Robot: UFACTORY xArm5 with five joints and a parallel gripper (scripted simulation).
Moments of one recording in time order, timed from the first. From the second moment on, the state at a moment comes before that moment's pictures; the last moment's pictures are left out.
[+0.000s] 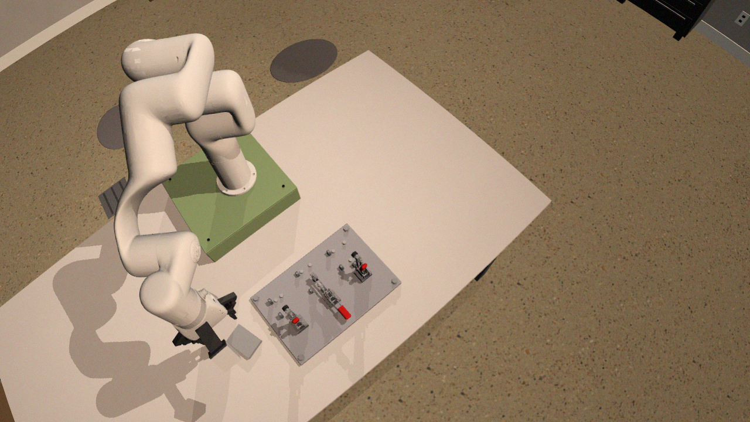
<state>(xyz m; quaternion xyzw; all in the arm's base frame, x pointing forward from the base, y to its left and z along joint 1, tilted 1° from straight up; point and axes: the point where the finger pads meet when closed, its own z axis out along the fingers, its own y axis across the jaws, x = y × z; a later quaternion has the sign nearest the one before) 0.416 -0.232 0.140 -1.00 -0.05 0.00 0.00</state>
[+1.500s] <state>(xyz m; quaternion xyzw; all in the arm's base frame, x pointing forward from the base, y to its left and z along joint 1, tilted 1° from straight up) 0.417 -0.233 0.140 -0.98 -0.19 0.00 0.00</state>
